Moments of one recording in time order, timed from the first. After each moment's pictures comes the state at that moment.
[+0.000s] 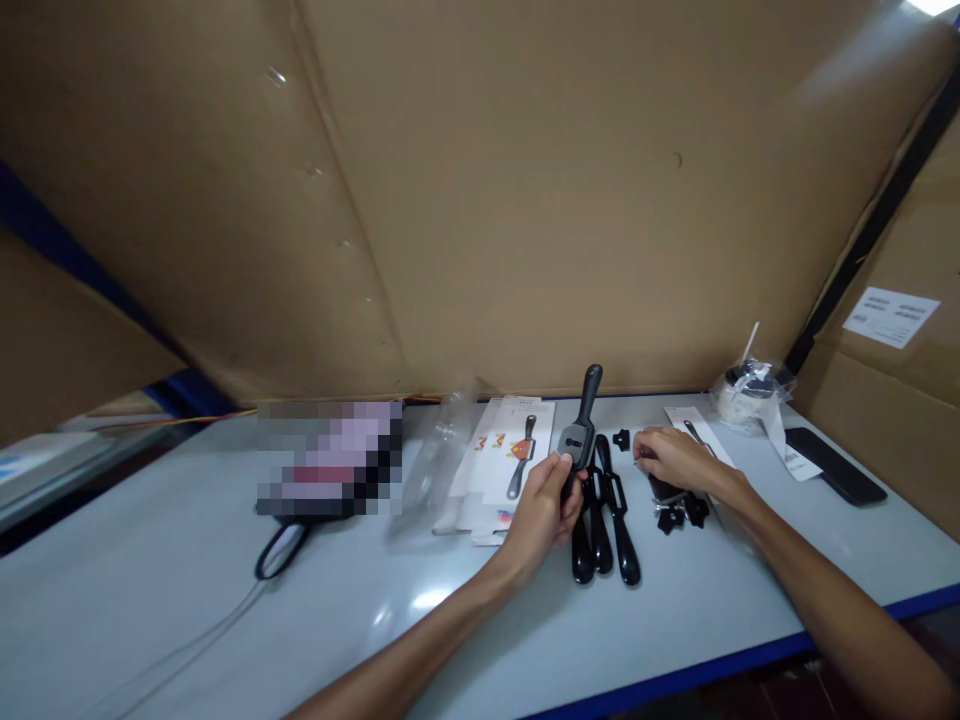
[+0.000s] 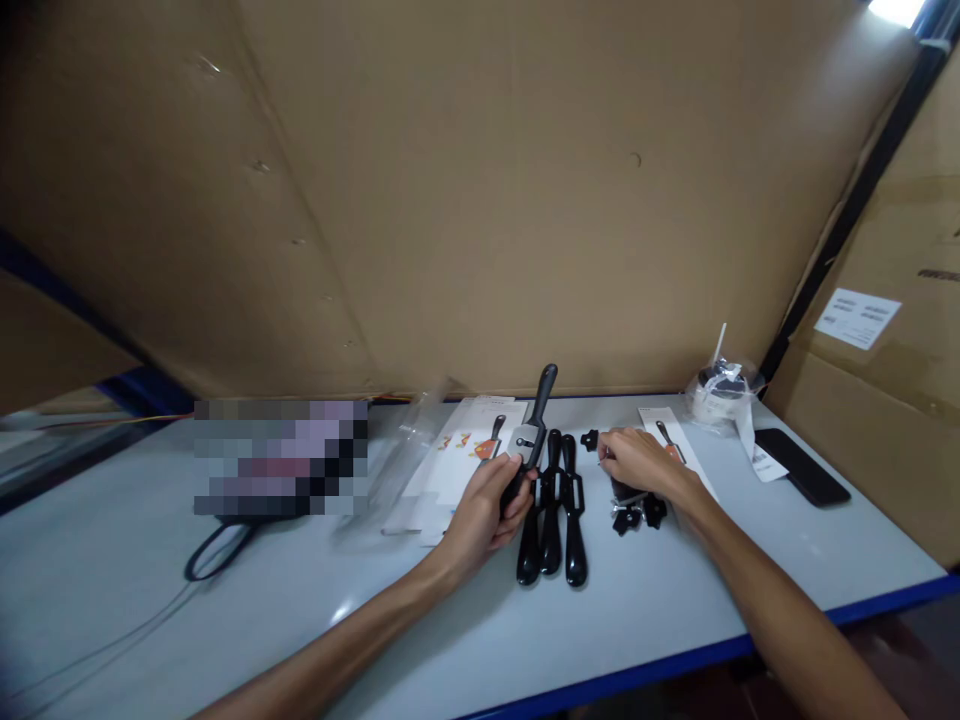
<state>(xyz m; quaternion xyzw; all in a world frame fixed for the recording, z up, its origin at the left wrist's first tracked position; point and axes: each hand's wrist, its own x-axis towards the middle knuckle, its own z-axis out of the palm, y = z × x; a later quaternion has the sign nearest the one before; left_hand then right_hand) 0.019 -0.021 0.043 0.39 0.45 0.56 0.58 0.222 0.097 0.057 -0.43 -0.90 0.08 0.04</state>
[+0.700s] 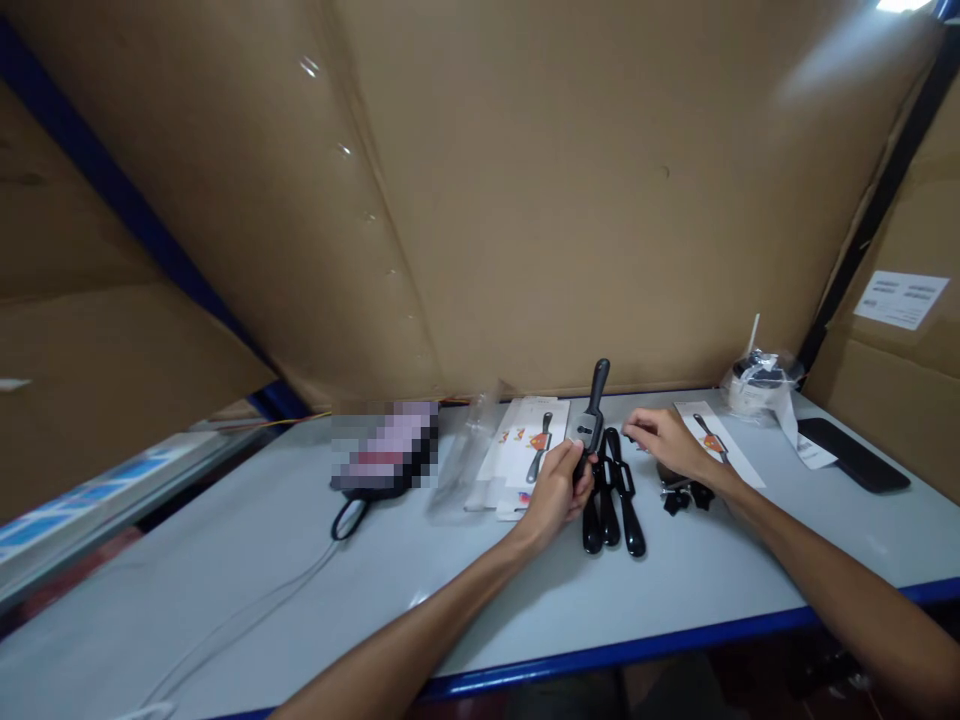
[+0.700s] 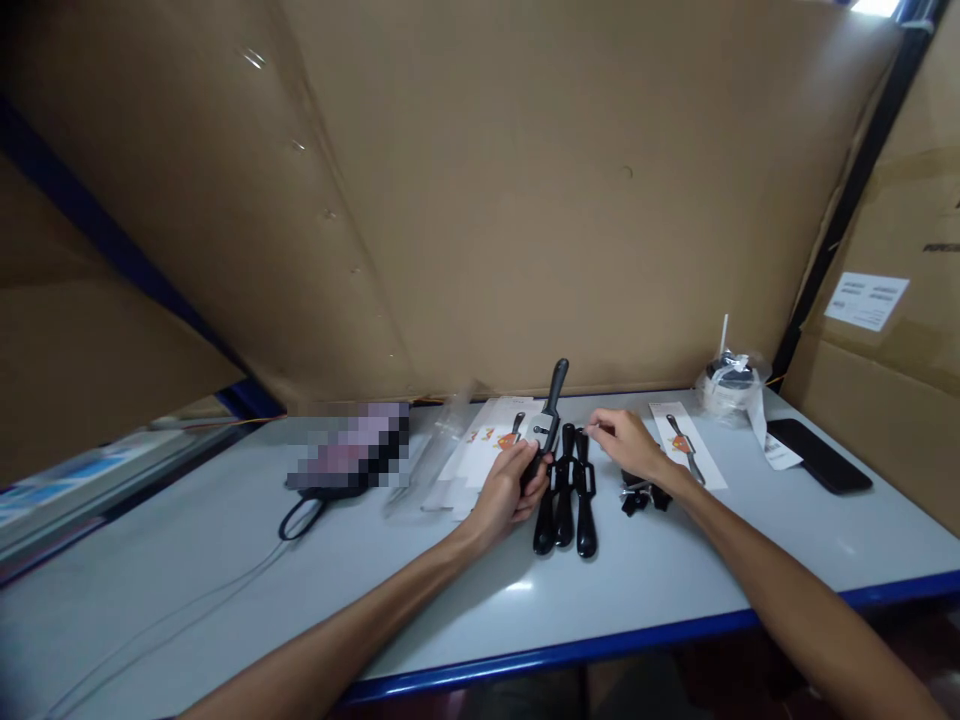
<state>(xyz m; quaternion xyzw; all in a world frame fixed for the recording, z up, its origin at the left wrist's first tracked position) 0.022 -0.016 0.035 0.41 0.44 0.56 0.56 0.203 0.084 0.054 -0.35 -0.84 0.28 0.30</state>
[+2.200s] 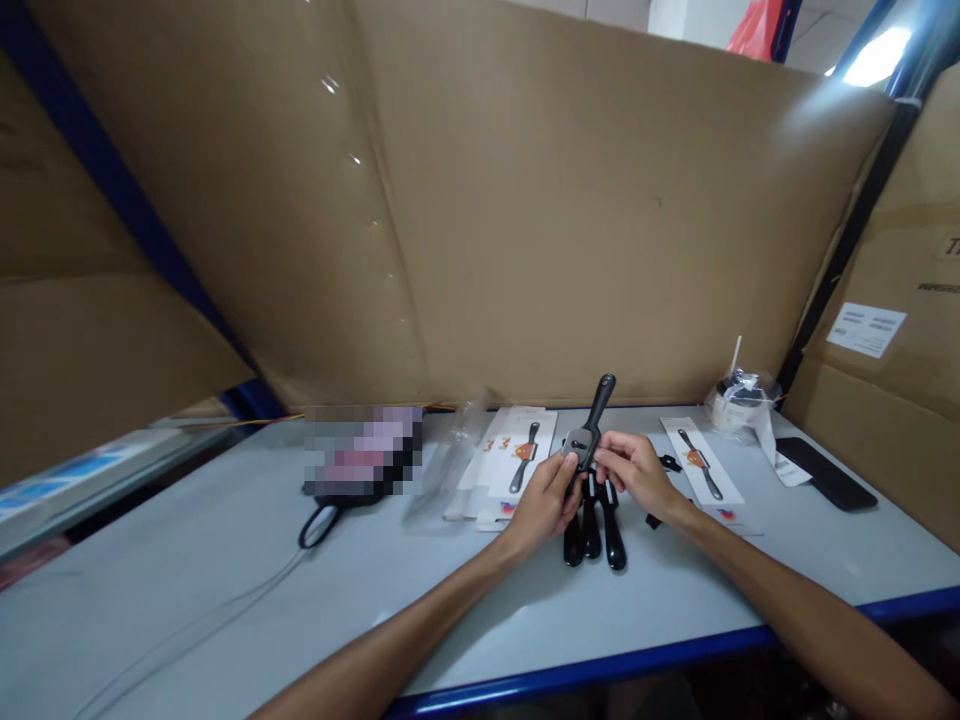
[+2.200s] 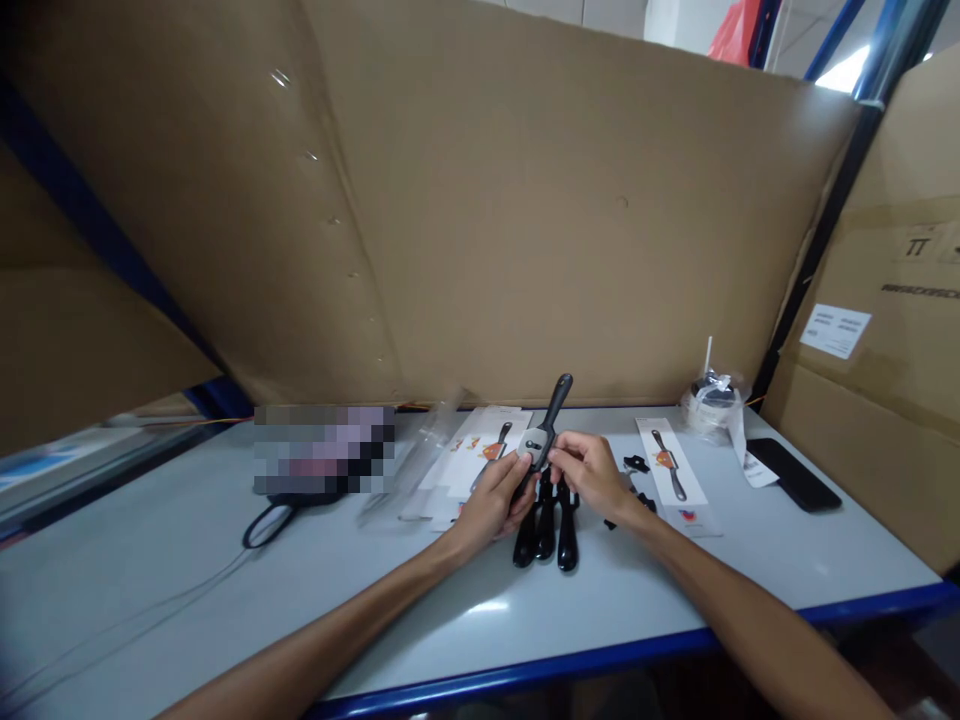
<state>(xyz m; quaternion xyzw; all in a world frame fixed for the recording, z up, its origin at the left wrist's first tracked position) 0.023 -0.017 0.033 0.51 0.42 0.55 0.51 0.172 0.050 0.046 -0.25 -0.73 0.50 0.40</state>
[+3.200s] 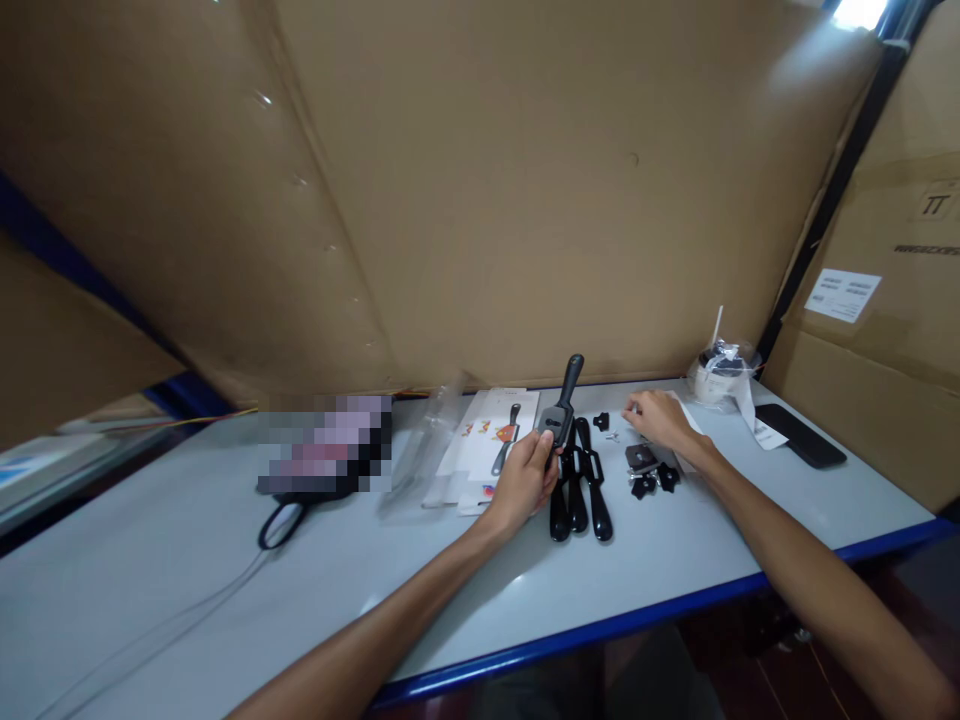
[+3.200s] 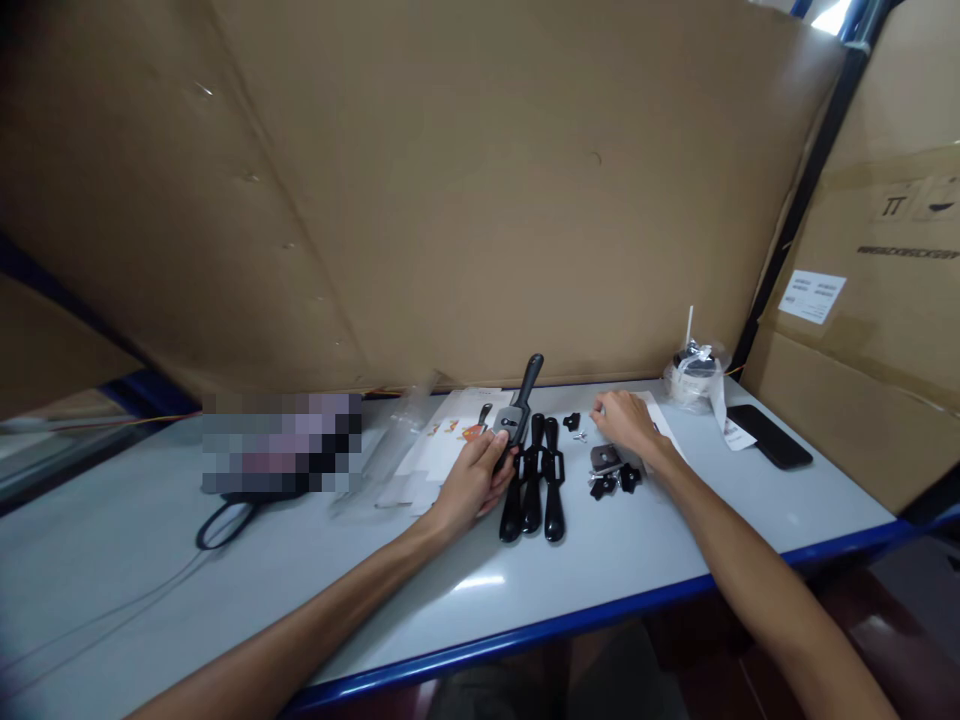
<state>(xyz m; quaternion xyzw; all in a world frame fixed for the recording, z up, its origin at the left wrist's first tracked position) 0.020 -0.013 0.026 0.47 0.47 0.56 0.50 0.234 0.116 0.053 -0.53 -0.84 0.00 0.12</state>
